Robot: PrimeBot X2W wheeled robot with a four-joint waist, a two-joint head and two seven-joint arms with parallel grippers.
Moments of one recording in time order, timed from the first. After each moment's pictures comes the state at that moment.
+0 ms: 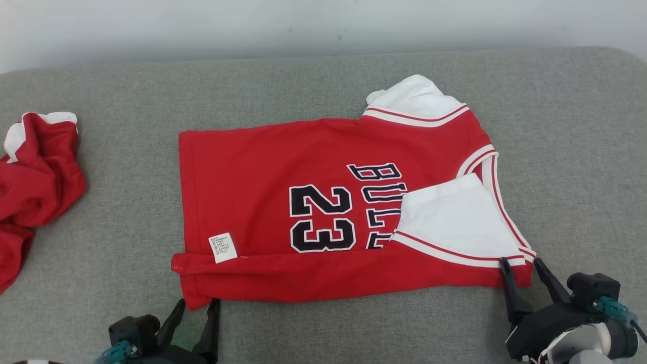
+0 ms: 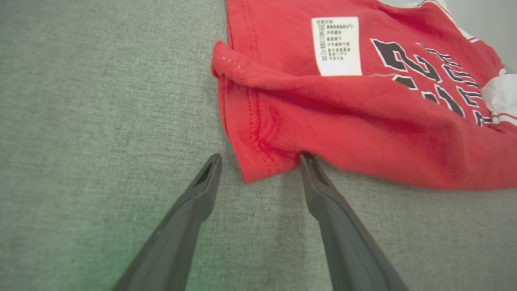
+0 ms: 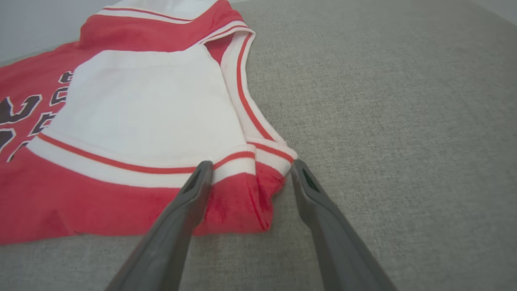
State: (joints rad) left arm -0.18 0.21 -0.32 0.18 -0.53 0.15 -0.01; right arm -0.20 -0.24 0.17 0.37 0.31 0.13 -0.11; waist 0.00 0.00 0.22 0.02
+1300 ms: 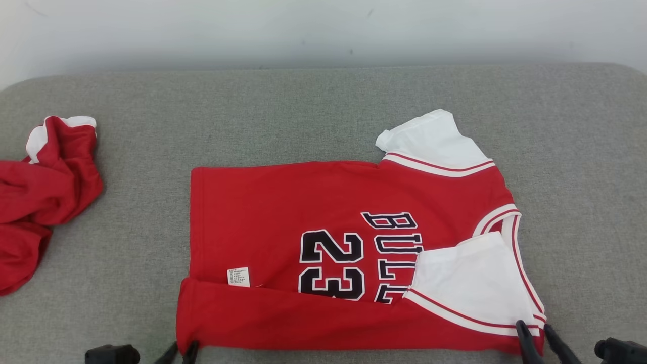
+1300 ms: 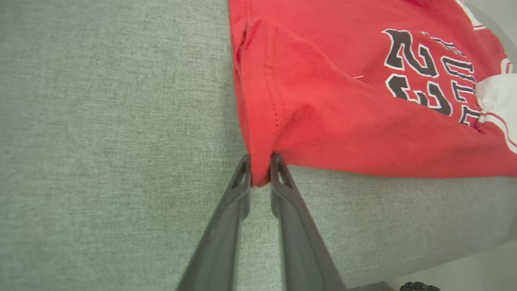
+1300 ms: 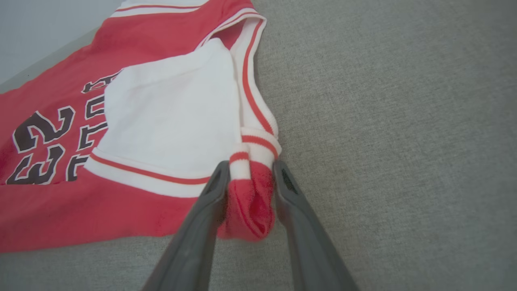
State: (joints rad) left arm 0.02 0.39 -0.32 -0.15 -0.61 0.16 0.22; right arm 0.17 -0.15 0.06 -0.07 0.40 0.13 0.14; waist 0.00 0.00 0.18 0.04
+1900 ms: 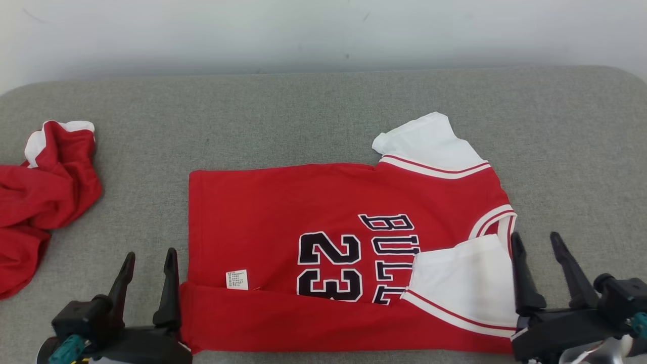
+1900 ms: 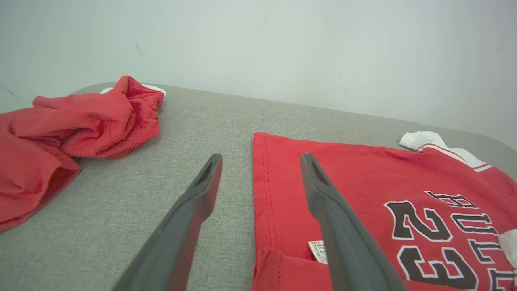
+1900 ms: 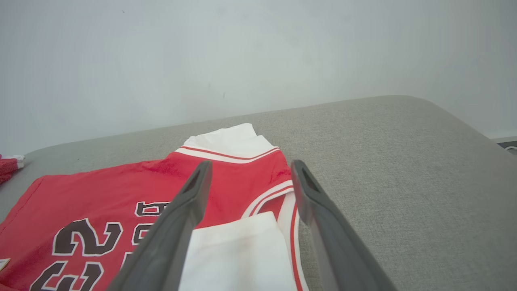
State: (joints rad) left arm -0.15 0.30 -0.25 -0.10 -0.49 0.26 -0.09; right arm -0.01 -0.13 0.07 -0.15 0.24 0.13 -0.02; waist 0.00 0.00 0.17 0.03
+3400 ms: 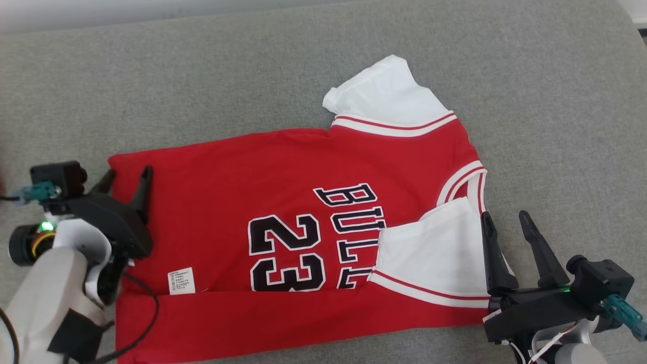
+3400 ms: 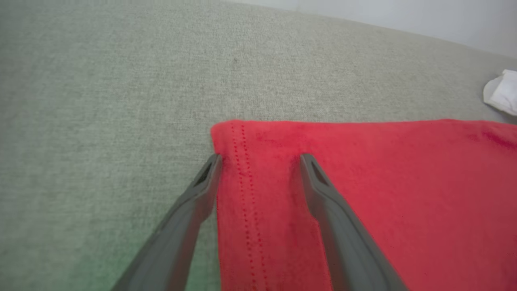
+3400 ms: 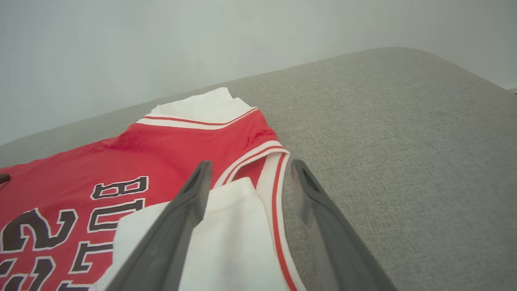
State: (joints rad) left arm -0.74 0.31 -0.30 0.56 -0.58 0.04 0.11; right arm -0.11 -0.11 0.16 -0.08 0.26 0.13 -0.08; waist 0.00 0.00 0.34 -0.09
